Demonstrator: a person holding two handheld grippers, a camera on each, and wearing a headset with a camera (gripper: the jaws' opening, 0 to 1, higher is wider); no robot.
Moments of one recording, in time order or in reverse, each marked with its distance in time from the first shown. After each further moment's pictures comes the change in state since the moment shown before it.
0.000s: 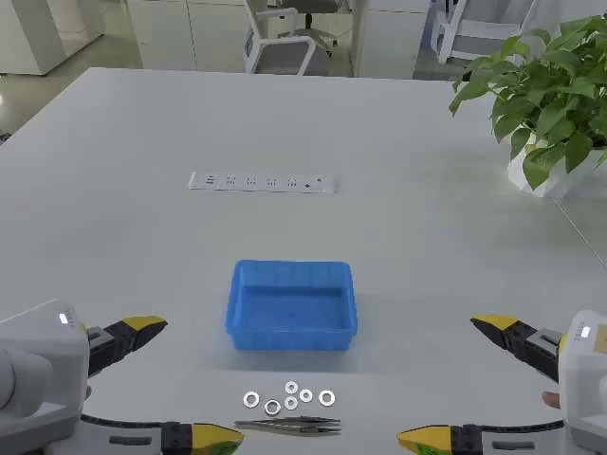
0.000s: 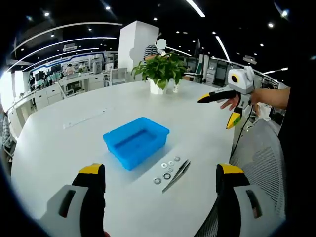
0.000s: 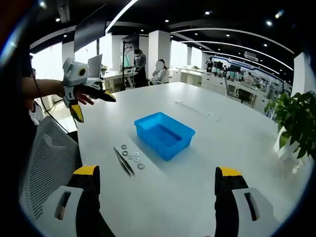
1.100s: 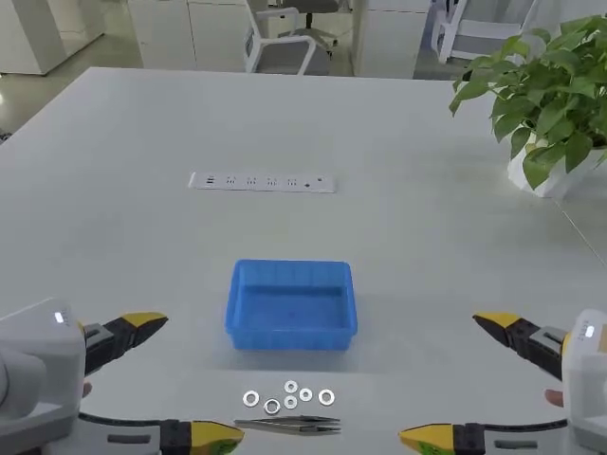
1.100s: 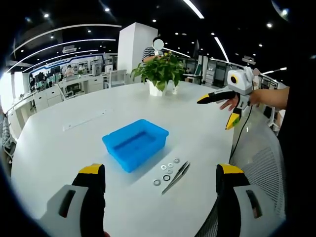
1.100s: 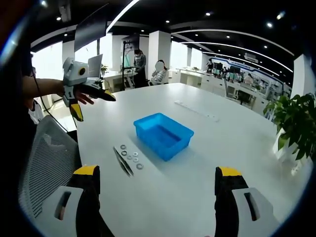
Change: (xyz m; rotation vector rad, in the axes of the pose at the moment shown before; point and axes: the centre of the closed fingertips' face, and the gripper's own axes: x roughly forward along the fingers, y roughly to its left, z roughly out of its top) left arm 0.000 -0.001 0.001 0.004 -0.008 -0.002; right arm -0.001 -0.001 0.000 -0.005 -0.004 -0.005
